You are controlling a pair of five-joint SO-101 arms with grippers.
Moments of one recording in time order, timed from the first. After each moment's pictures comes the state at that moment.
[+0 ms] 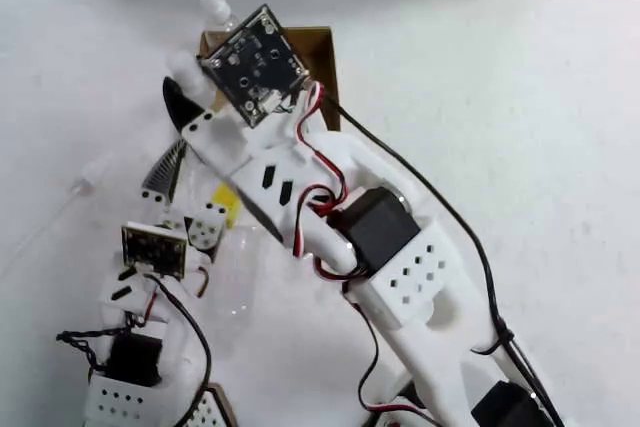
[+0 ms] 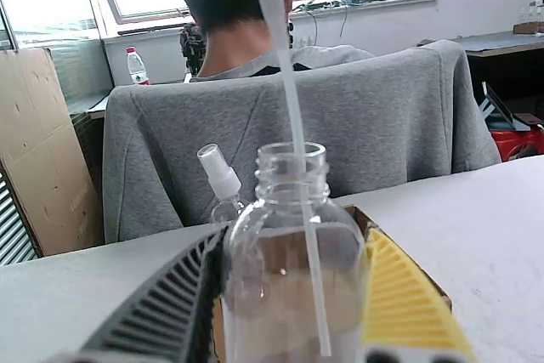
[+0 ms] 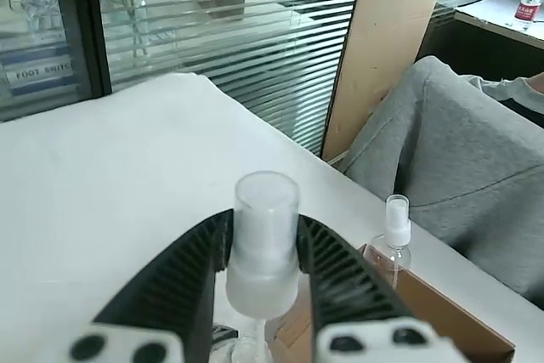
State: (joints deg) left arm 5.8 -103.3 93.8 18.2 -5.9; right arm -45.5 -26.3 2.5 43.2 7.5
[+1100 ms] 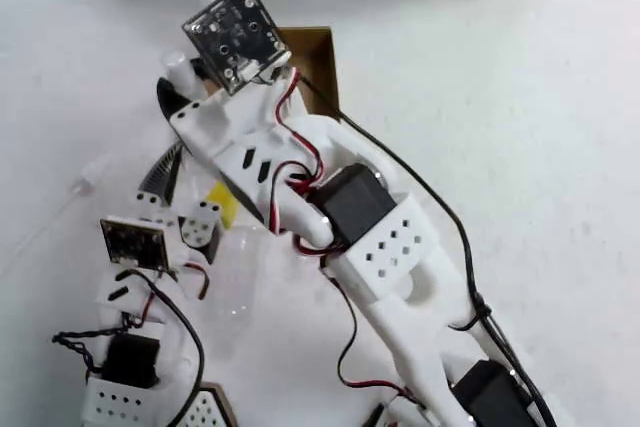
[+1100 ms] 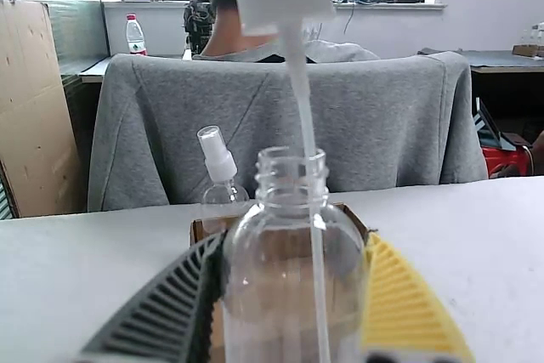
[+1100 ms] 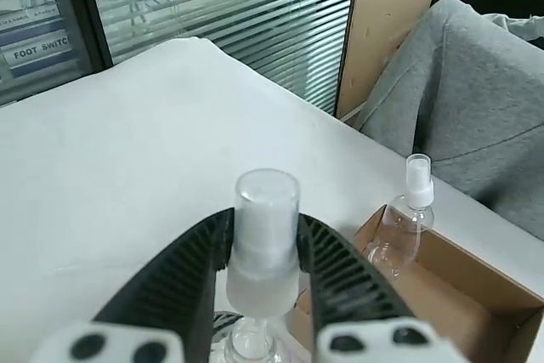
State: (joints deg) left arm 5.0 -103.3 92.4 21.9 1.5; right arm -45.5 -18.2 -5.6 50.5 3.6
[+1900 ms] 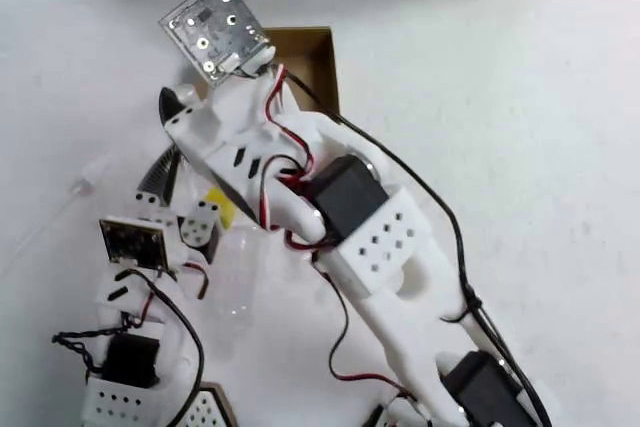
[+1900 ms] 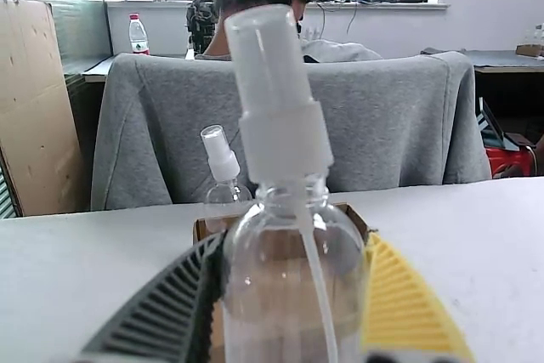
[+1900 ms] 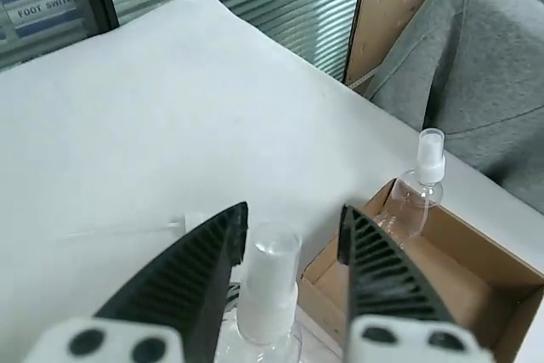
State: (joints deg) left arm 4.5 -103.3 92.4 21.9 1.5; right arm -46.6 -15.5 -11.8 57.8 3.6
